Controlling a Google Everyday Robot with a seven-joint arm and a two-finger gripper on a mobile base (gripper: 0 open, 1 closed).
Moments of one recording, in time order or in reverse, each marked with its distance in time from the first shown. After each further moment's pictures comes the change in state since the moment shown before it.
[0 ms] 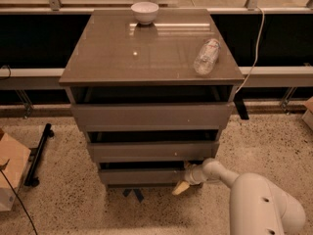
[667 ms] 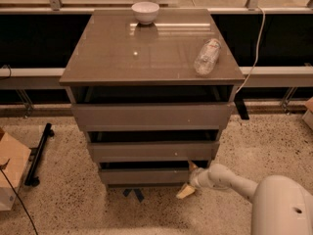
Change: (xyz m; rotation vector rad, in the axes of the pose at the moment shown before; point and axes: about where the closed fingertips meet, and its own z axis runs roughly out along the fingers) arm -0.003 0.020 -0.049 0.057 -0.004 -0.025
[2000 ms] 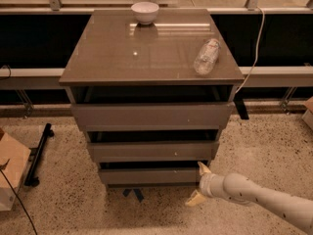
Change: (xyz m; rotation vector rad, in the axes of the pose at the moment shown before) arm -0.040 0.034 -0.121 0.091 -0.005 -0.057
